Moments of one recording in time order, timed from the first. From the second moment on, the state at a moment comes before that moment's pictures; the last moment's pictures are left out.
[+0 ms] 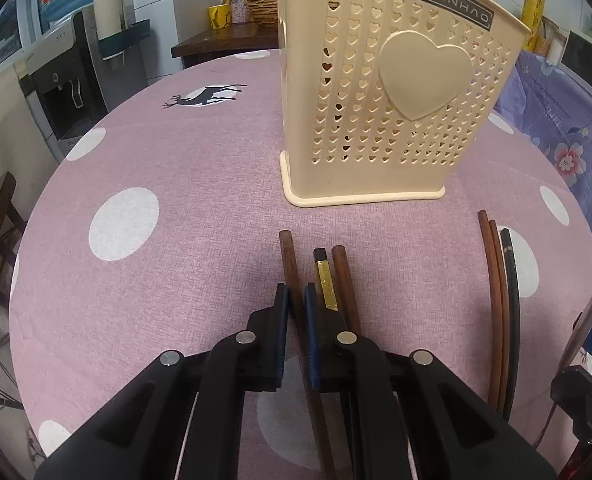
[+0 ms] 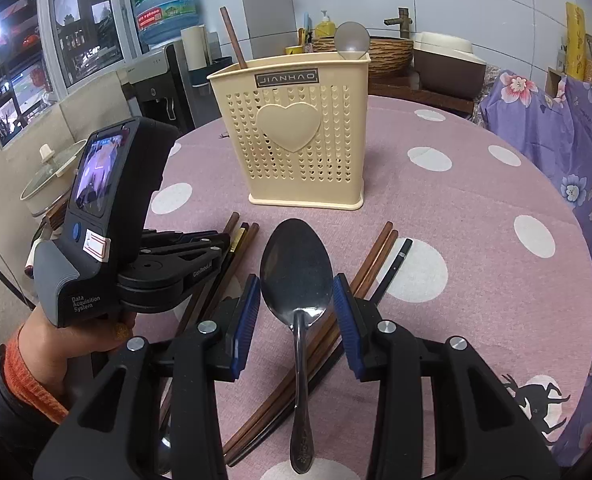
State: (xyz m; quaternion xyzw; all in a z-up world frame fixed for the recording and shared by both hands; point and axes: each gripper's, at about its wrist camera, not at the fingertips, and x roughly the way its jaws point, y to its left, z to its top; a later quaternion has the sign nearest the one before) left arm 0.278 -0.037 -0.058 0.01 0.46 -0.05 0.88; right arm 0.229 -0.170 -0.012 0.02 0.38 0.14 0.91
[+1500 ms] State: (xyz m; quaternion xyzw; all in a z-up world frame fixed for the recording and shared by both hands) left arm 0.220 0.030 0.119 -0.07 0.24 -0.10 0.96; right arm 0.238 -0.179 0.079 0.06 0.29 0.20 0.93
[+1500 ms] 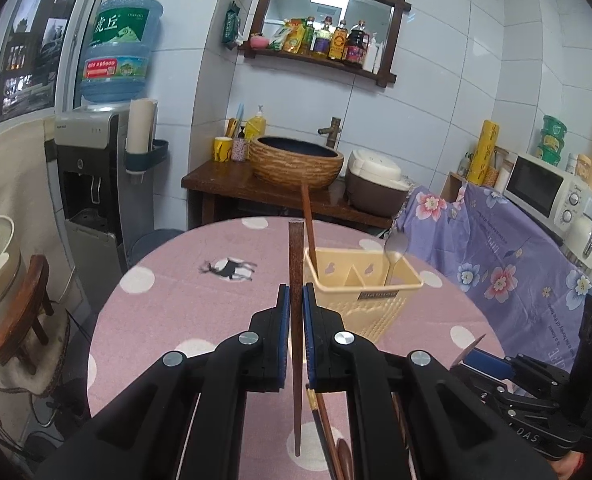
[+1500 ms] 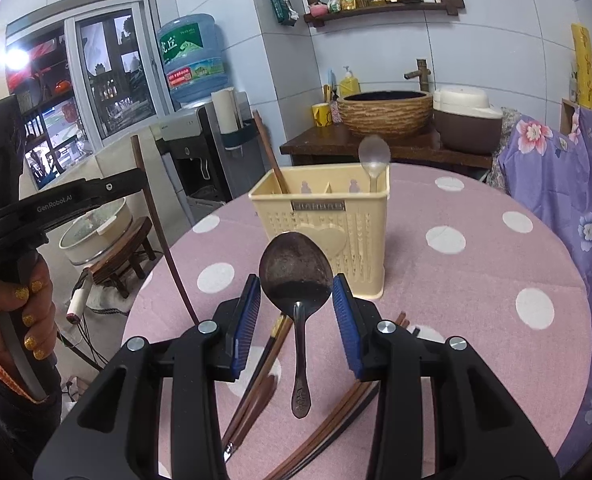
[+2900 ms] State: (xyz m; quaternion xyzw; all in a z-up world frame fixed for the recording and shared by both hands) left arm 0.318 -0.026 0.099 -0.07 0.21 -0.09 0.97; right arm 0.356 -0.170 0.061 0.02 0.22 0.07 0.97
